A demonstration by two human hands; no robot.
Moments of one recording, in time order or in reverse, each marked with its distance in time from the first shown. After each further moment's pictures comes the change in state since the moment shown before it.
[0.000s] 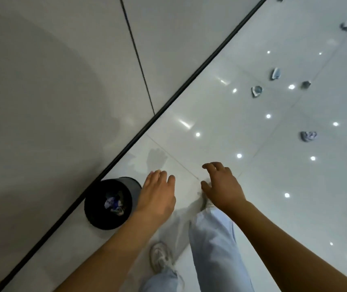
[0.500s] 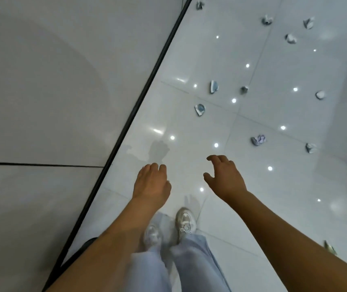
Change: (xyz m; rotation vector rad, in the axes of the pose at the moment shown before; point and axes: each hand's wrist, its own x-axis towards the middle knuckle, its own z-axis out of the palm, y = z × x) left_hand 0.273 0.161 -0.159 -0.020 -0.075 0.115; right_hand 0.131 0.194 -0.214 0.186 0.108 0.331
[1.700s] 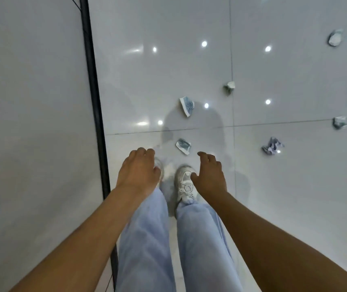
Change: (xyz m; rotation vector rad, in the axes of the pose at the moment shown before) left_hand 0.548 0.061 -0.122 0.185 -0.255 0.229; right_hand 0.461 0.056 -0.047 0.439 -0.027 0.490
